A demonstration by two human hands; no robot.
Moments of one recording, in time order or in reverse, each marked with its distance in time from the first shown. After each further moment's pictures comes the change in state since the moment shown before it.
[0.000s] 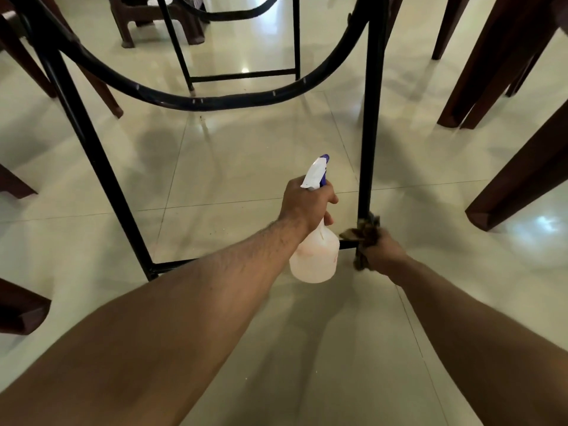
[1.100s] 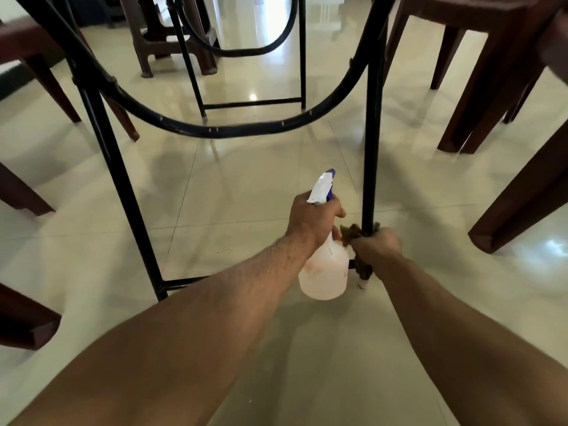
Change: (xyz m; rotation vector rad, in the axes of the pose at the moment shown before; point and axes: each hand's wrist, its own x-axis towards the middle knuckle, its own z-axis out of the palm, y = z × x) left_hand -0.011 0.019 -0.002 -0.030 -0.004 0.029; right_hand 0.002 -0.055 0.004 0.057 0.182 0.200
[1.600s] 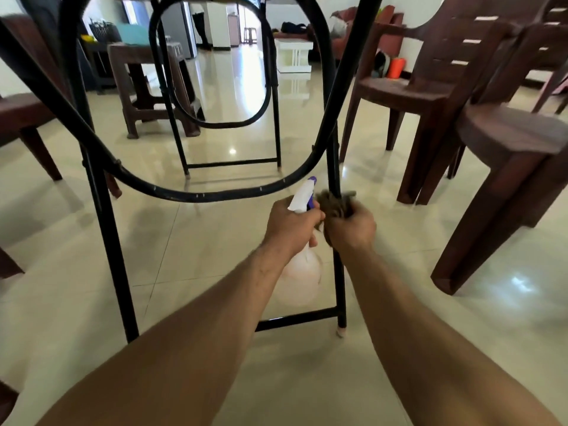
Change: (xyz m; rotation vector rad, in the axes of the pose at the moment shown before) left_hand -0.005 0.094 -0.008 0.042 0.025 0.173; right_hand -0.040 -0.118 -0.047 0.400 0.224 -0.514
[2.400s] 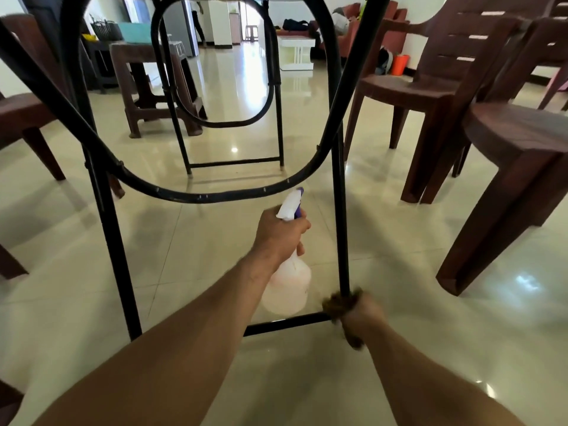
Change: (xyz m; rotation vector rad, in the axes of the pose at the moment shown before) left_hand 0.004 -0.021 -0.024 0.008 0.004 -0.074; right_hand -0.060 0.121 -0.030 -0.476 -0.281 0.389
